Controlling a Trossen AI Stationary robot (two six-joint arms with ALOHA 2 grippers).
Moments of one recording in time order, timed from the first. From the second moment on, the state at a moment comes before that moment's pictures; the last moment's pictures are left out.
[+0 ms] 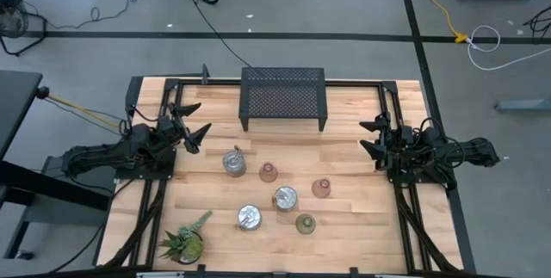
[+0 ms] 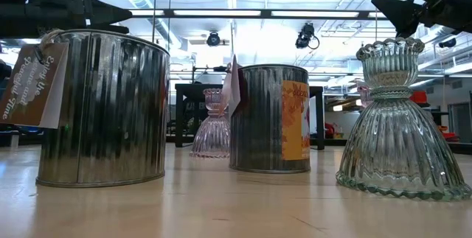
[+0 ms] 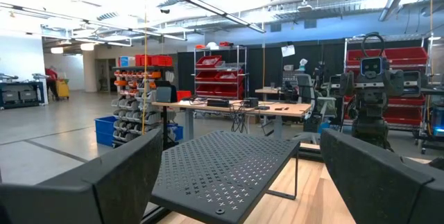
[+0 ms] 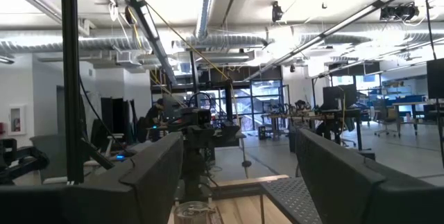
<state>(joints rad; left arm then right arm) 0.13 0.01 0.01 0.29 -0.40 0.09 0.07 0.00 0.02 0.40 0.19 -0.04</state>
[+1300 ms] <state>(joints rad) 0.13 0.01 0.01 0.30 -0.35 -0.13 0.12 0.43 0.13 0.35 0.17 0.34</state>
